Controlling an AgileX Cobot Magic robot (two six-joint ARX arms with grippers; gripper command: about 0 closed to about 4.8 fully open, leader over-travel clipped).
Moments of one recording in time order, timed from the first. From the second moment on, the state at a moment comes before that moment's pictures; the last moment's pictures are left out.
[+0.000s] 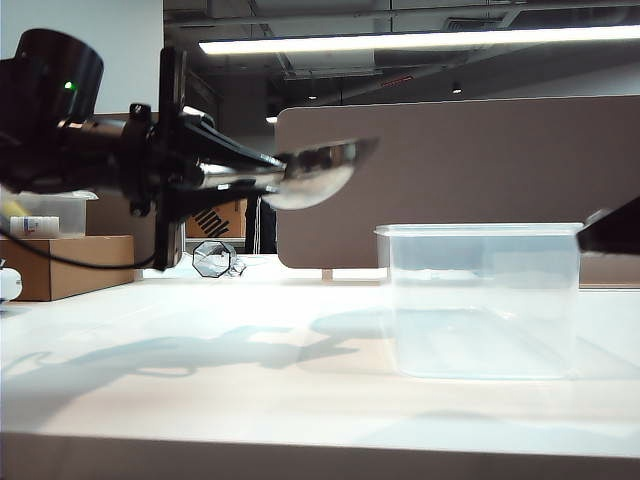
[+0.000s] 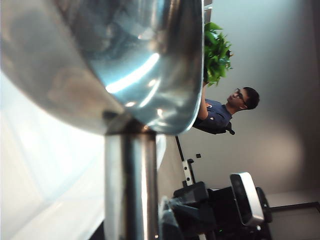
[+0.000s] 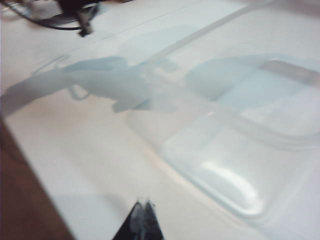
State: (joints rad) left arm -0.28 1.71 0.78 0.68 1.18 -0.99; right arm 0.61 0.20 0.00 -0.04 -0.11 0.08
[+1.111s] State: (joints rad) left arm -0.71 1.72 1.09 0.38 0.46 -1.08; right arm 0.42 0.00 0.00 -0.04 -0.11 0.08
